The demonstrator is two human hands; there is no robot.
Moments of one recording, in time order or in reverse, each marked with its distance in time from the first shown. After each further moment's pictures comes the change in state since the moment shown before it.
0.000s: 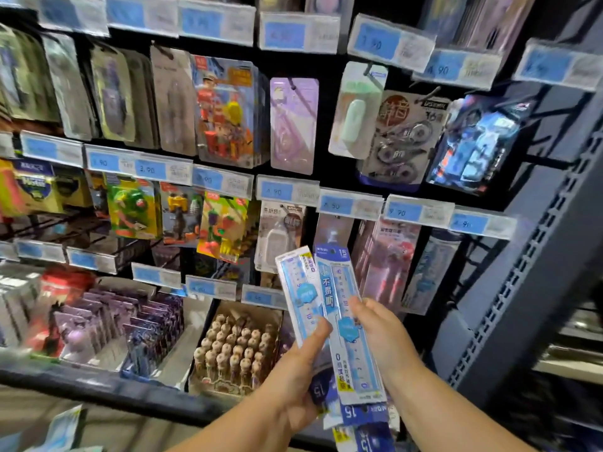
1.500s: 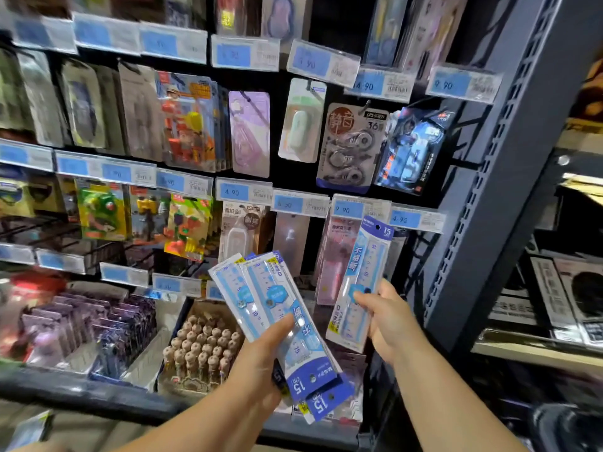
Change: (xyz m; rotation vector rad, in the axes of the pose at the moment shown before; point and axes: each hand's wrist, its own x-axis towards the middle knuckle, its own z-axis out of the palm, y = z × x) left_hand -0.008 -0.029 0.030 0.044 0.228 0.300; right_hand -0.001 -0.023 -0.082 0.079 0.044 -0.062
